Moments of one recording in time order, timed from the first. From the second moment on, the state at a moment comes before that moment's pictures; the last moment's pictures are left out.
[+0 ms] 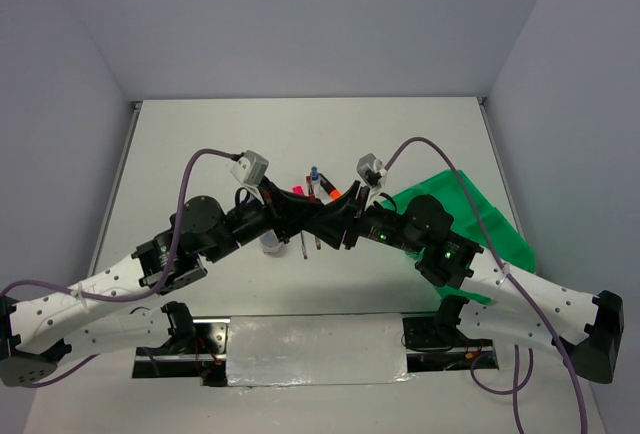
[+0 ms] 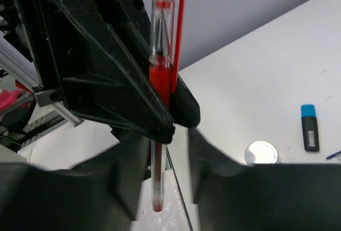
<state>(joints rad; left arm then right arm) -1.06 0.87 0.91 0.03 -0.11 -0.52 0.98 0.86 0.72 0.26 -0.25 0.45</state>
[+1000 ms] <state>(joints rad) -1.06 0.91 1.12 -0.21 -0.29 -0.45 0.98 0.84 0.71 0.20 -0.18 0.43</state>
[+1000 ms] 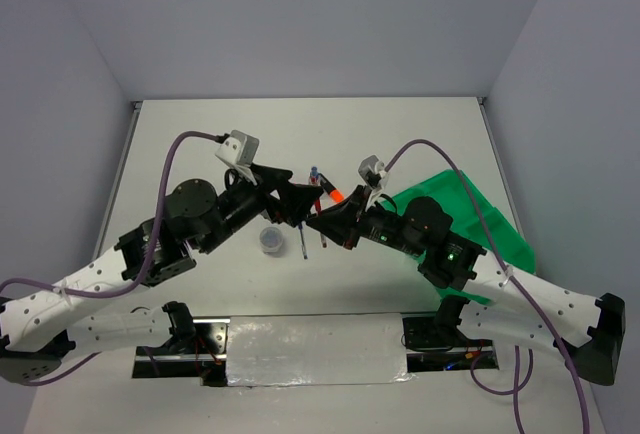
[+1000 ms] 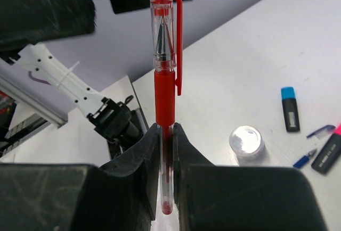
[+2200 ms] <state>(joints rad) -1.05 1.01 1.13 -0.16 -0.31 -0.43 0.98 0.89 0.78 0.09 -0.12 0.42</state>
